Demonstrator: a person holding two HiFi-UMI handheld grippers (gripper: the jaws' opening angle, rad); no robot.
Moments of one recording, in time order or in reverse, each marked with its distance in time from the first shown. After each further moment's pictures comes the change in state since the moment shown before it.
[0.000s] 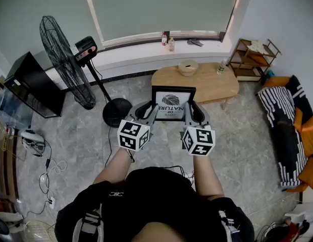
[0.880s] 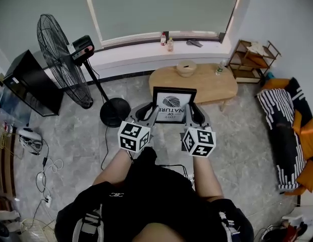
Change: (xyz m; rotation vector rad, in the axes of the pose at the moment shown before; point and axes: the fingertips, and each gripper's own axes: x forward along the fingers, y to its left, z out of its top) left arm 0.020 -0.022 -0.015 -0.013 0.001 -0.002; right arm -0.004 -0.031 -0.016 0.039 0.024 -0.003
